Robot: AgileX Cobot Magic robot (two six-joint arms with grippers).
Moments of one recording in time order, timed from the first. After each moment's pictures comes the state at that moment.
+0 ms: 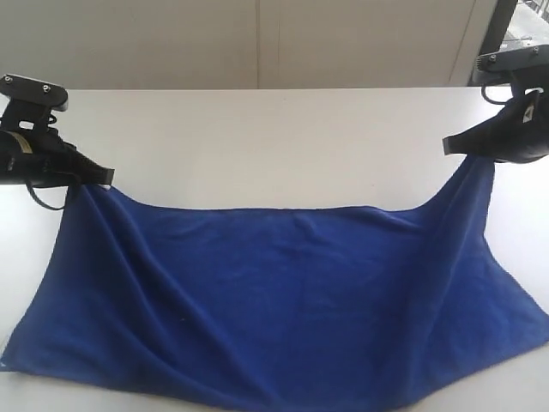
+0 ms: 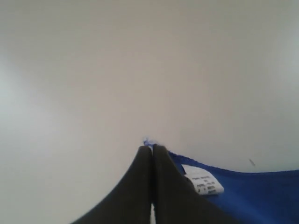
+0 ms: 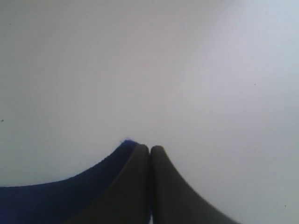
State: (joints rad) left arm -0.16 1.74 -0.86 0.16 -0.11 -0.03; right arm -0.13 1.73 -1.02 -0.27 0.19 0.13
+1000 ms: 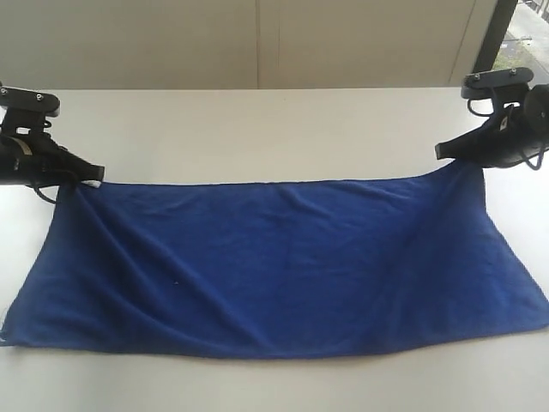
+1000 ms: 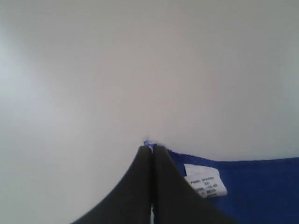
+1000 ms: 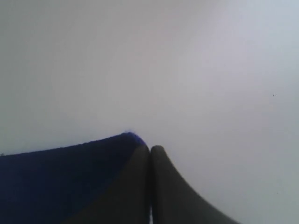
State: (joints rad) left arm -0.07 1.94 -0.99 0.15 -0.17 -0.03; right arm -0.18 2.02 -1.24 -0.27 0.19 0.13
